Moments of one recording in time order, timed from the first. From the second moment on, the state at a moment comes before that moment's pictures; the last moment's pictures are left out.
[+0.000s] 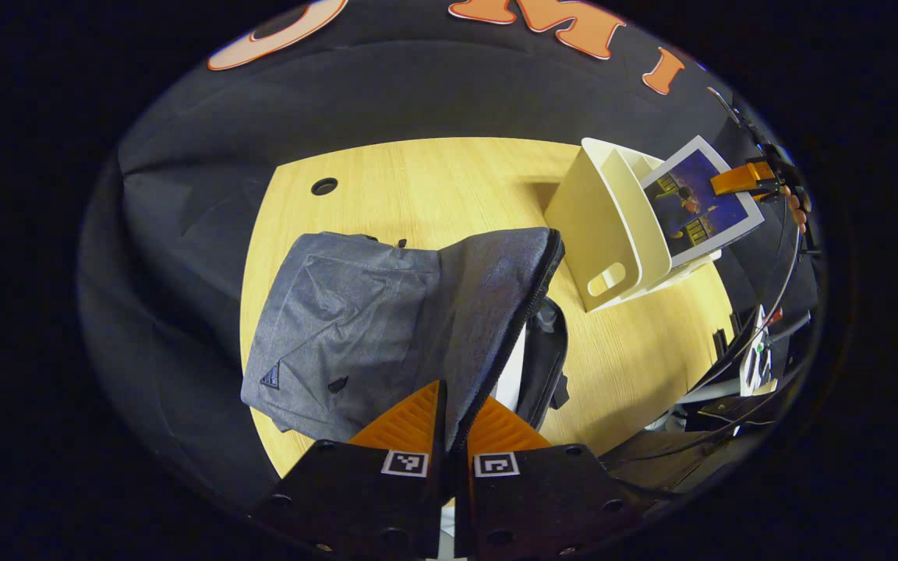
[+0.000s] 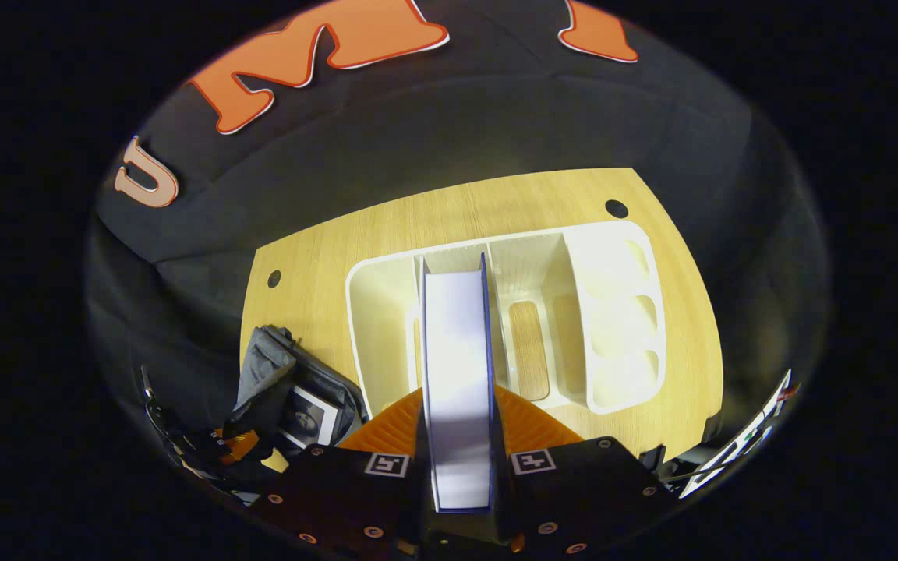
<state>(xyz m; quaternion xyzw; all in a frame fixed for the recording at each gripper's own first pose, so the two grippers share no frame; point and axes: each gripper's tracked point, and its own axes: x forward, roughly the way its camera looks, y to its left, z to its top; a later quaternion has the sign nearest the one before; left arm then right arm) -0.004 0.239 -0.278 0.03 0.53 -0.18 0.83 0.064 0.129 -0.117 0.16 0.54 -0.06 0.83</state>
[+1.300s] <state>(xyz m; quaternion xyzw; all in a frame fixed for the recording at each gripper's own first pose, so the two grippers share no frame) -0.001 0.238 -0.284 0.10 0.51 -0.30 0.80 -0.087 0.196 -0.143 0.31 0.55 -0.09 0.78</state>
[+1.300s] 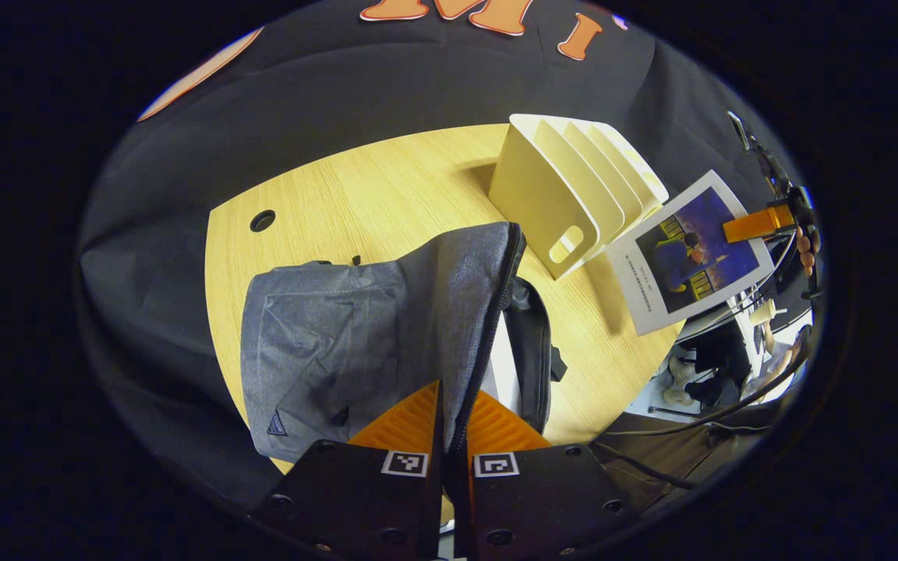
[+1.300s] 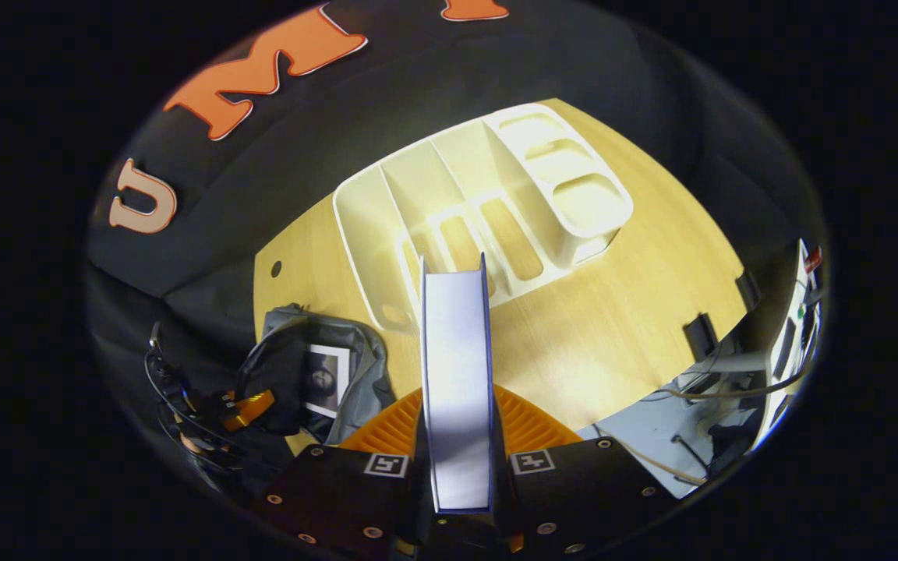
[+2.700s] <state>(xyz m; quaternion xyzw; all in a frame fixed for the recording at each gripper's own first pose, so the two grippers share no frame) 0.023 0.268 -0.222 0.06 0.47 -0.18 0.86 -0.002 0.368 -0.162 0.49 0.46 0.17 0.72</state>
